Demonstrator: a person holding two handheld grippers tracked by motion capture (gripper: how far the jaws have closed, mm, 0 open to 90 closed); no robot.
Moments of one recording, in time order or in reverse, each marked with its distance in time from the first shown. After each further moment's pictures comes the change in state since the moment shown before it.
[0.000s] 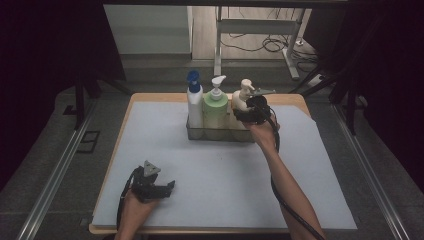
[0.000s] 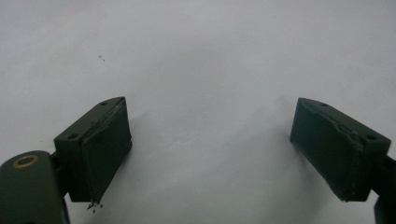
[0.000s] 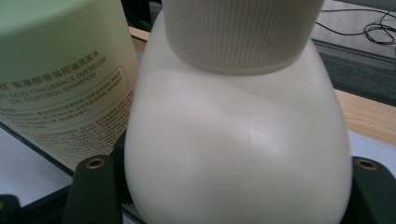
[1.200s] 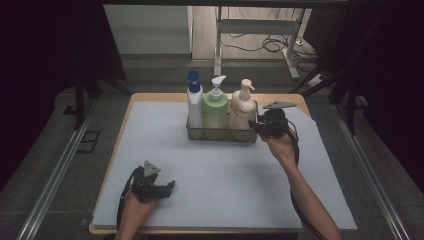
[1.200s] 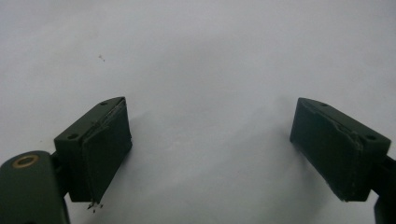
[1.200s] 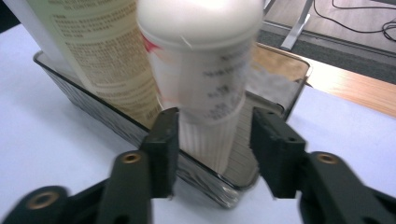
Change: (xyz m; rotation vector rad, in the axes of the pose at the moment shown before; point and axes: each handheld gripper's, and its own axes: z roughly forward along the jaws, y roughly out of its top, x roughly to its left) left arm 0.000 0.000 0.000 -0.001 0.001 0.001; right arm -0.021 -0.037 -0.051 0.010 0.055 -0.031
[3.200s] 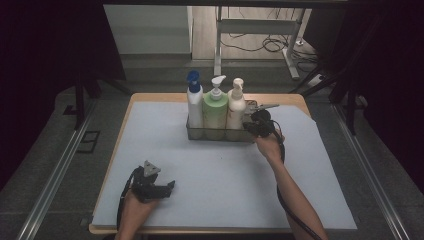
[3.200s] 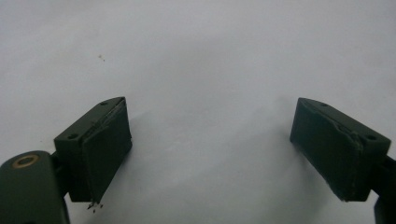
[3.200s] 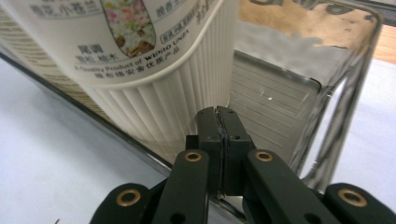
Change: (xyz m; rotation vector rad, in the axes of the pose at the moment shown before) left arm 0.000 0.000 0.000 0.000 0.000 0.000; right arm 0.003 -0.010 0.061 0.111 0.025 0.042
